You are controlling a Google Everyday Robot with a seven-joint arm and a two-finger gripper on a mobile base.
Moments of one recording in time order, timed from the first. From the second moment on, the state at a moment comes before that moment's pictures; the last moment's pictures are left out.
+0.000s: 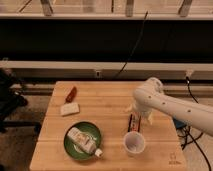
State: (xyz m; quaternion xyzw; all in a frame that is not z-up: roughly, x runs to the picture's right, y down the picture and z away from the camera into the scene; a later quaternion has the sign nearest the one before) arm 0.189 0.169 0.802 -0.27 -0.14 -0.46 0.83
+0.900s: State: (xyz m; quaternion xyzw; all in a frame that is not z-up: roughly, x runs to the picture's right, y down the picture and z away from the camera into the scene) arm 0.194 0.181 0.836 -0.29 -0.16 -0.47 0.82
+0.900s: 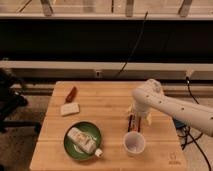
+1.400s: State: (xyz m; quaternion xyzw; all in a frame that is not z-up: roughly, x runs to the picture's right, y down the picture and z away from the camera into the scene) arm 0.202 0.178 0.866 -0.30 -0.17 -0.48 0.81
